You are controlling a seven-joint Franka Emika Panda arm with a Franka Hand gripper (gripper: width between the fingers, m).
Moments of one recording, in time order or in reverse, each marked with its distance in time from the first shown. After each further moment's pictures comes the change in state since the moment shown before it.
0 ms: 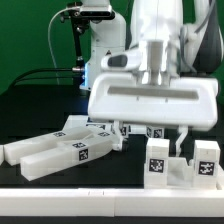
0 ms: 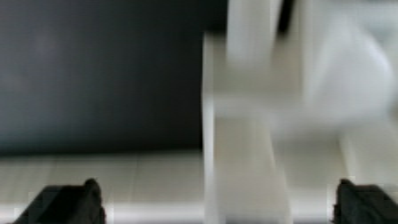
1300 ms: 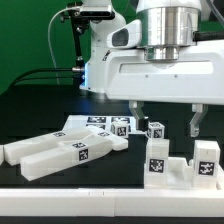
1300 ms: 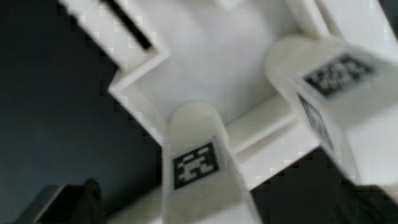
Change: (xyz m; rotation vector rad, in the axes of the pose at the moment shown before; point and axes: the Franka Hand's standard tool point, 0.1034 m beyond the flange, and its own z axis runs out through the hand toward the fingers) arm 0.035 -0.016 -0.037 0.011 -0.299 0.333
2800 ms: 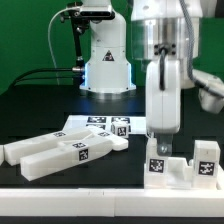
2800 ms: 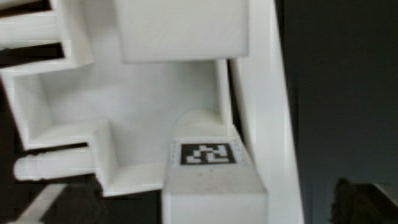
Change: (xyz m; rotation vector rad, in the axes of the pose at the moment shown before) arm 0.032 -0.020 0.005 -0.121 -0.125 1.342
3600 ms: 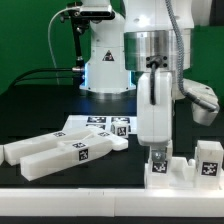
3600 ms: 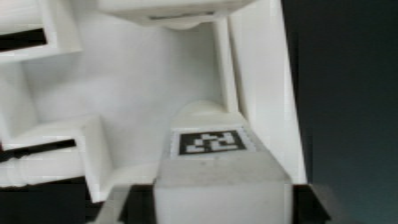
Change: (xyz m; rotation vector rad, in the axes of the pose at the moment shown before) arm 0.016 -0.002 0.022 -0.015 -0.004 0.029
